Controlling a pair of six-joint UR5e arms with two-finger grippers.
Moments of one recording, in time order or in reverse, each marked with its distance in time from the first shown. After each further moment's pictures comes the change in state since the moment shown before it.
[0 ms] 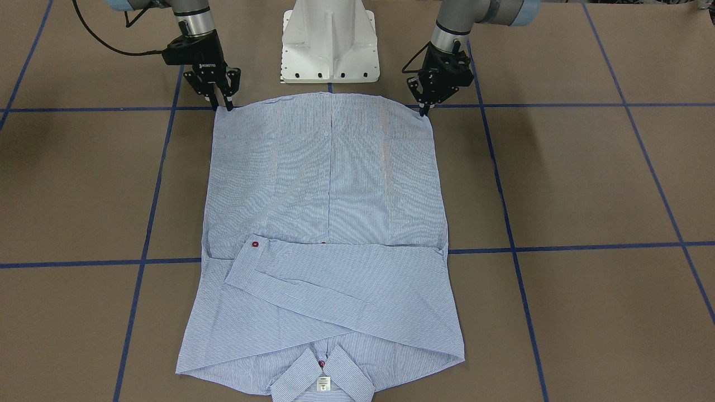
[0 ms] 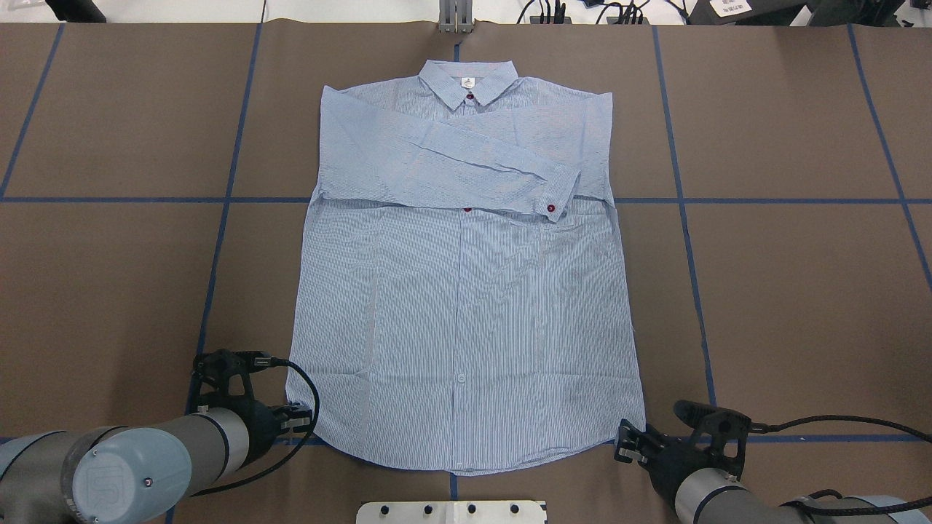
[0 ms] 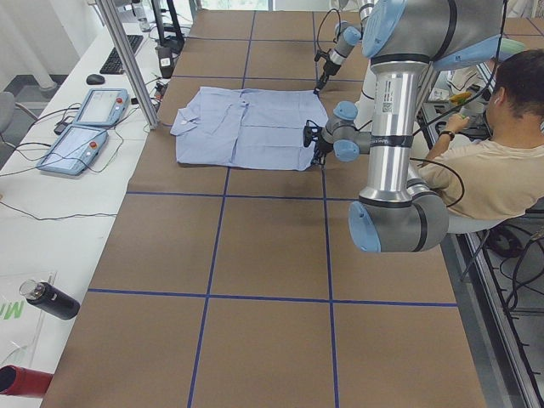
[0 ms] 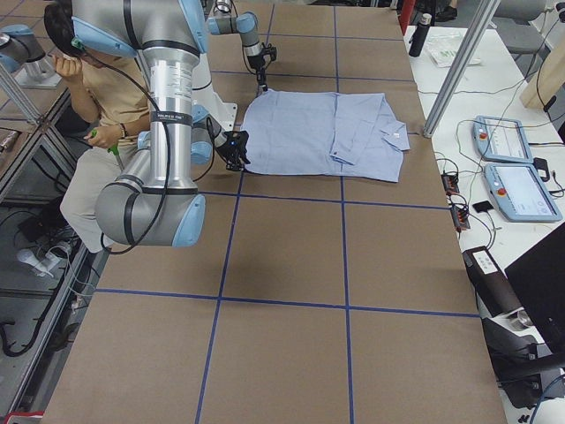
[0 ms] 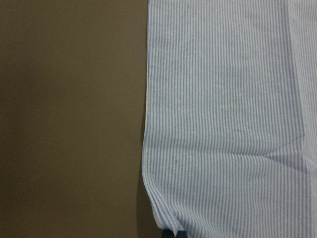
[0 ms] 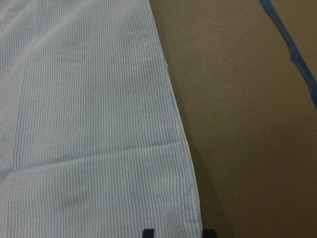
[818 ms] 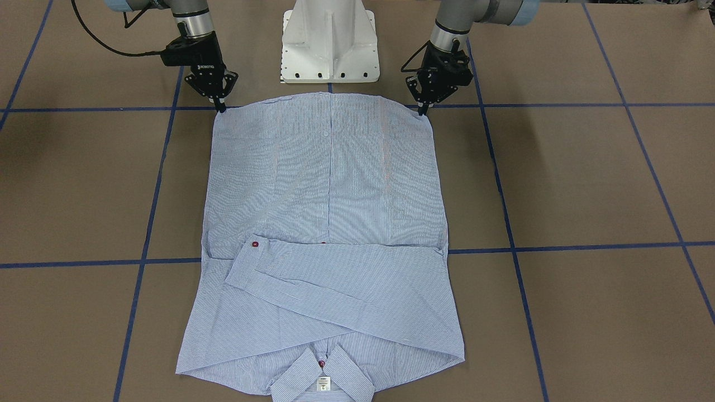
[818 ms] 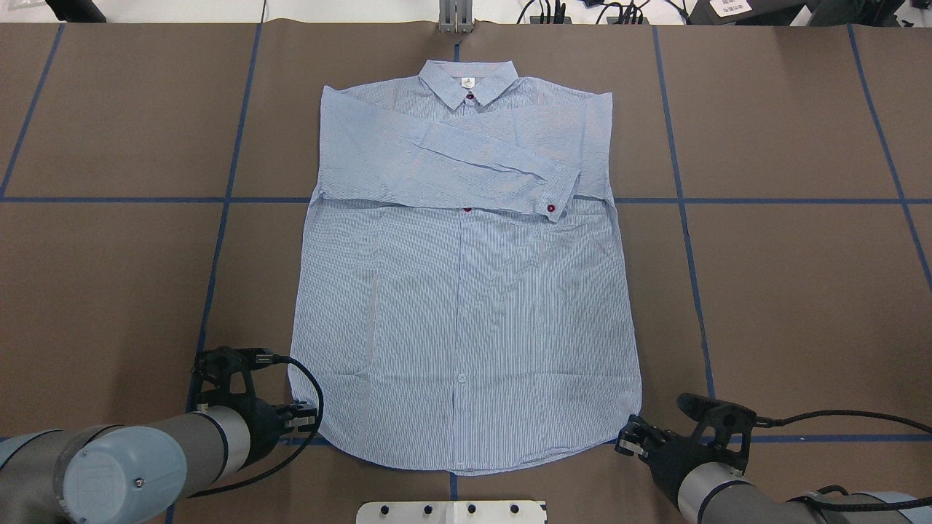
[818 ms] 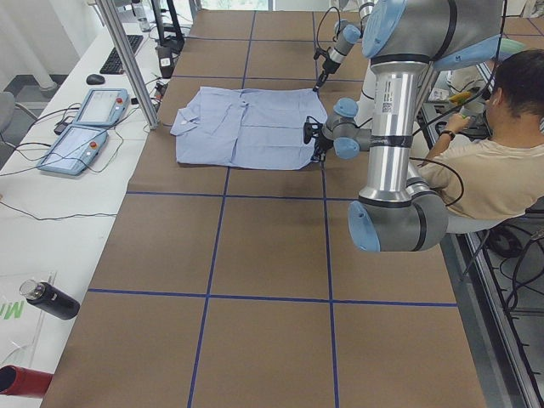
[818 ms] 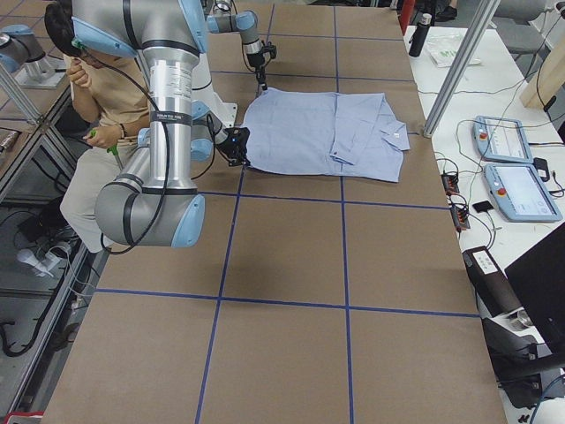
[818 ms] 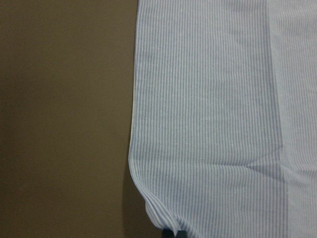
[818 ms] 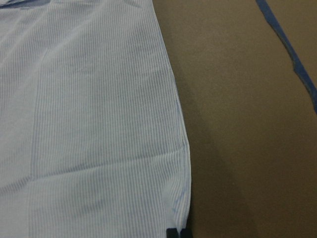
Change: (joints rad) left arm -0.005 -0.007 -0.047 0.002 -0.008 0.004; right arm 0.017 -0.008 0.058 -0.010 0.004 -0.002
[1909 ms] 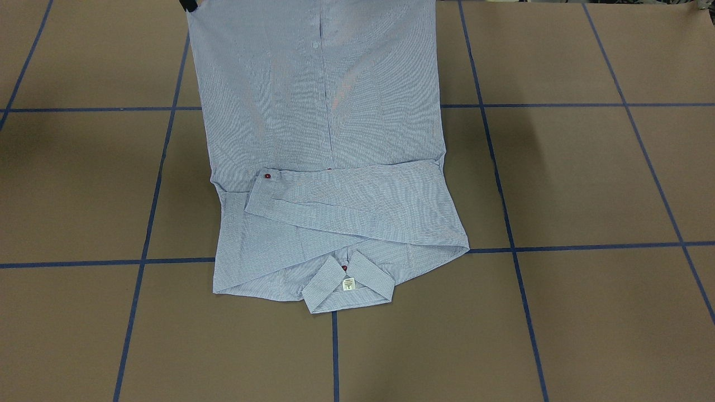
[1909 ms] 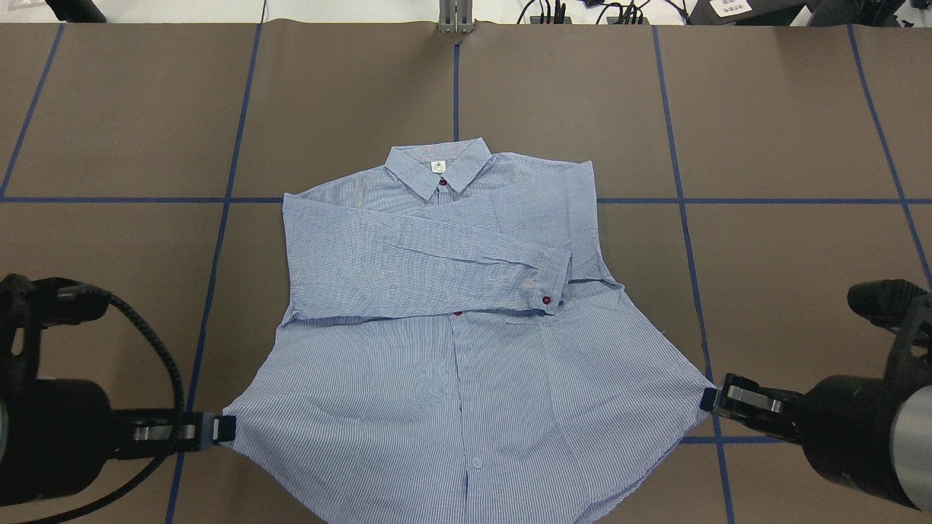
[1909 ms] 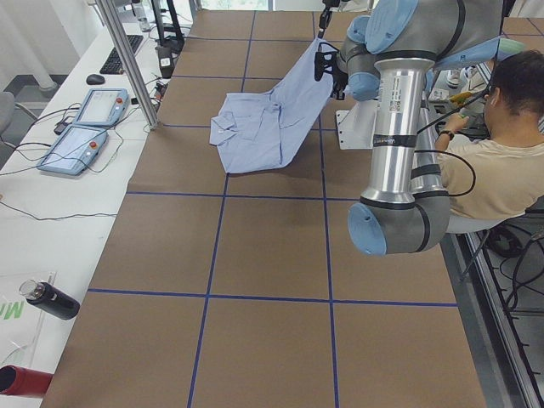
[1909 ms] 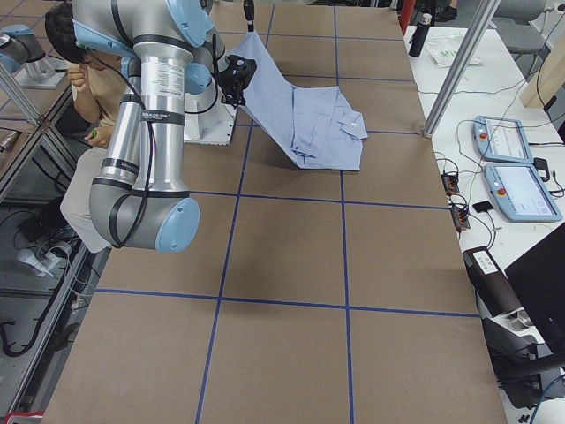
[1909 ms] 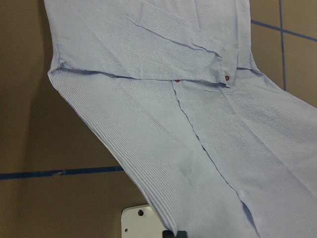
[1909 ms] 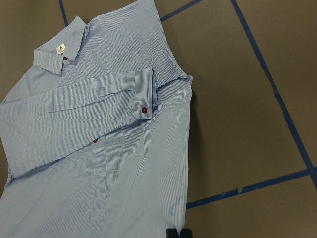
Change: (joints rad) left arm -0.175 -0.018 -0.548 0.385 -0.338 0.057; right arm 0.268 0.044 0.604 -0.478 0.445 -0.049
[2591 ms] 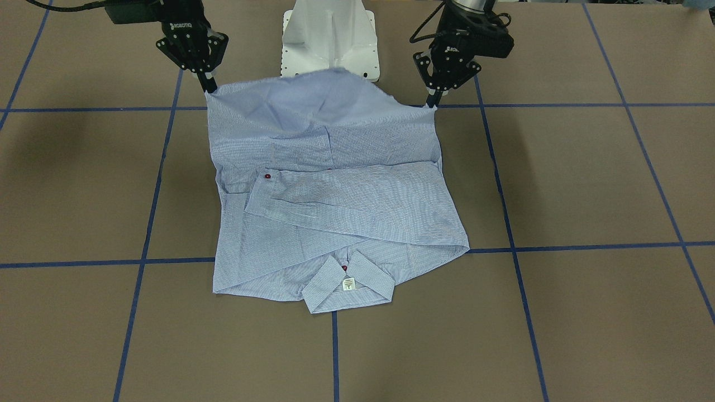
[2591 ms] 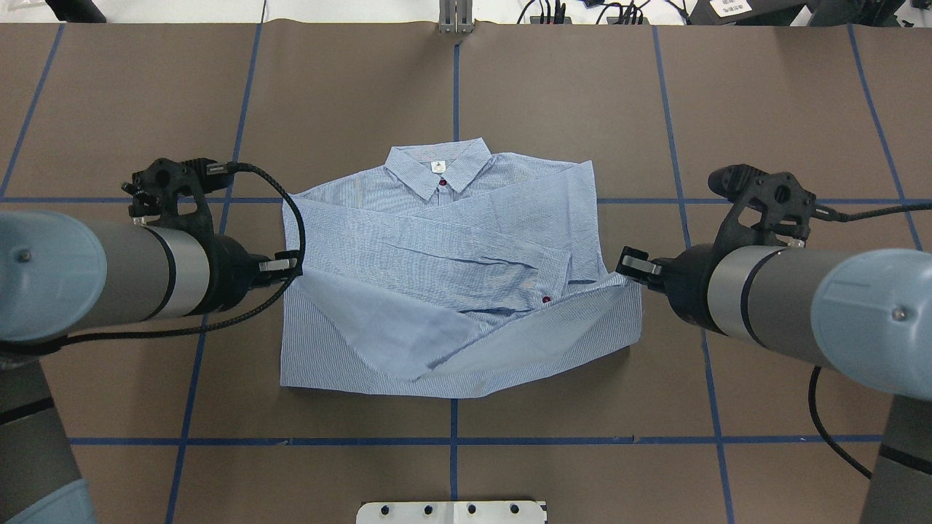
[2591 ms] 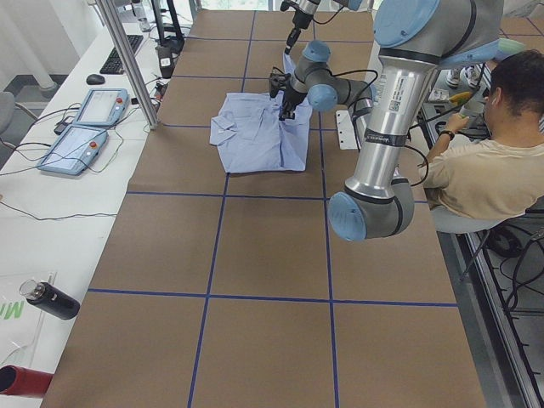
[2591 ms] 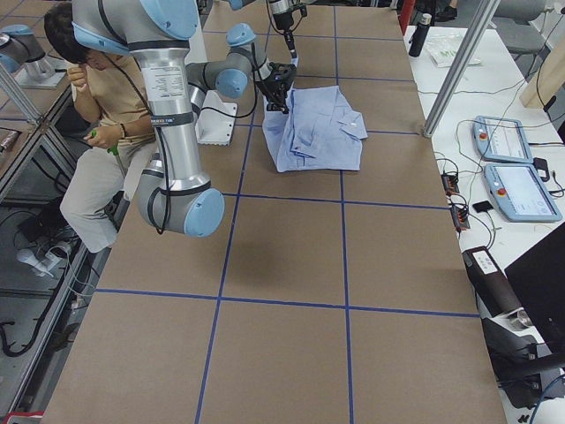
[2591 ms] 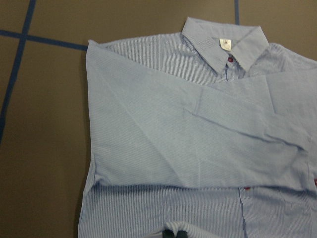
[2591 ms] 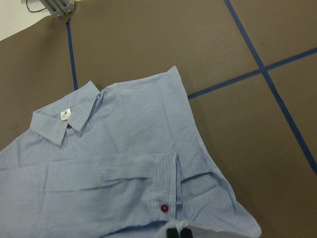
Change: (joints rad) left arm -0.228 -0.226 0.391 0.001 0.099 0.060; right arm 0.272 0.321 -0.369 -0.025 0.014 -0.213
